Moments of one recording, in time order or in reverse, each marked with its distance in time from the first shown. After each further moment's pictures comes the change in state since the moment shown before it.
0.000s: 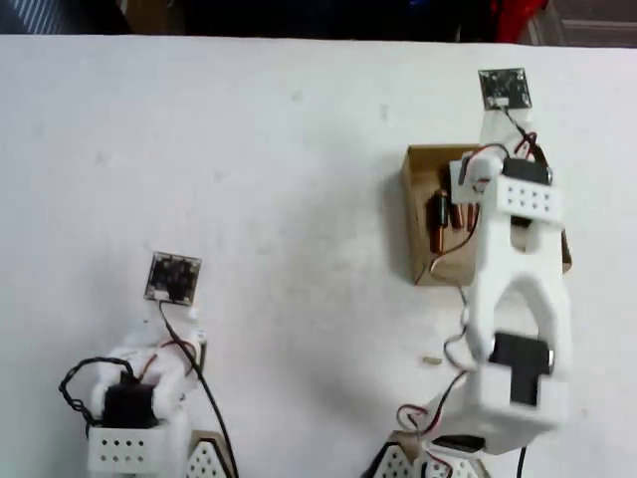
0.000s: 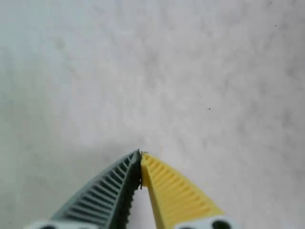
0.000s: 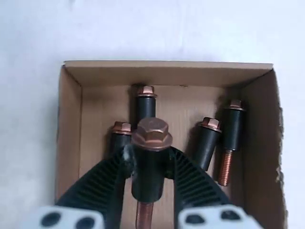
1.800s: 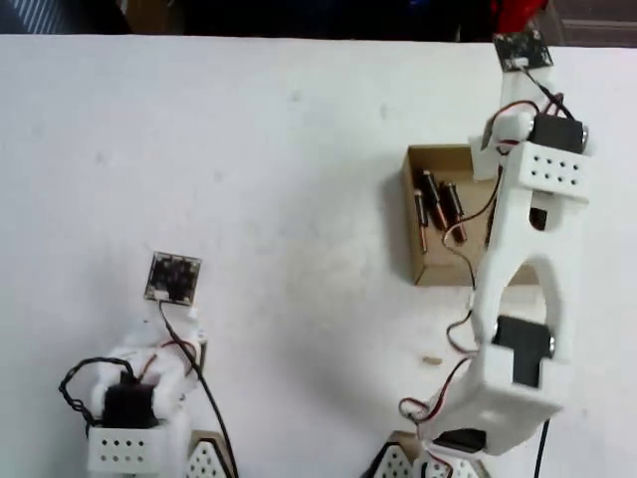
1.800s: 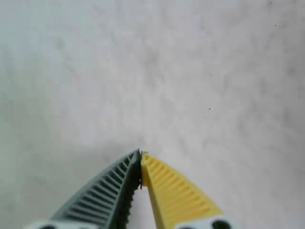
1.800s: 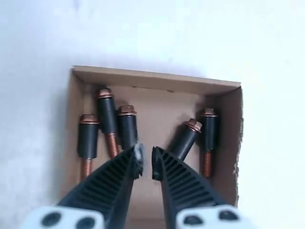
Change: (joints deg) left arm 0.0 0.0 0.0 0.0 0.0; right arm 0.5 0.4 -22.6 23.2 6.9
